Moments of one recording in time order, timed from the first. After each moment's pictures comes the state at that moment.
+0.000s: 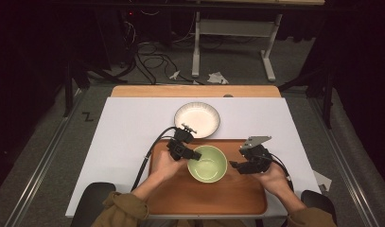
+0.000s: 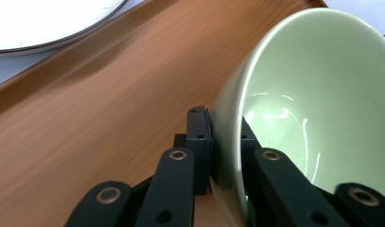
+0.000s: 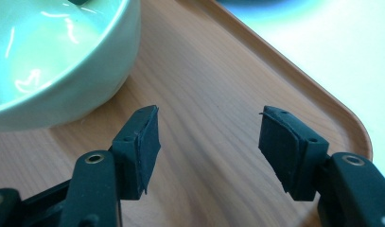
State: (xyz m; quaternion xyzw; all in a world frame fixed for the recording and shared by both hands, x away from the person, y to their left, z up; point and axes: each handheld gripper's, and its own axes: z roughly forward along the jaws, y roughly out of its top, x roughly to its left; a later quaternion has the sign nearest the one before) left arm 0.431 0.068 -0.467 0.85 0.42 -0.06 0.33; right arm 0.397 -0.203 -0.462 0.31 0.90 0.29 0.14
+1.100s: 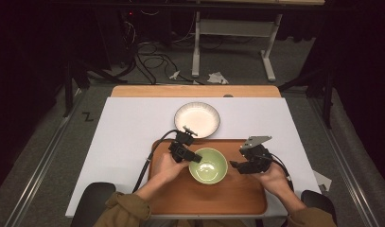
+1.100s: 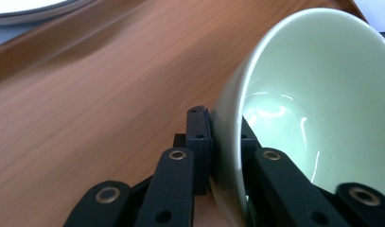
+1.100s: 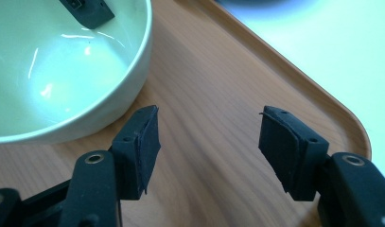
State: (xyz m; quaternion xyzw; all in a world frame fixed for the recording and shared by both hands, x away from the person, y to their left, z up) left arm 0.434 0.064 -0.486 0.84 0.43 -0.08 0.32; right arm 0.397 -0.204 -0.462 0.31 0.90 0.29 0.14
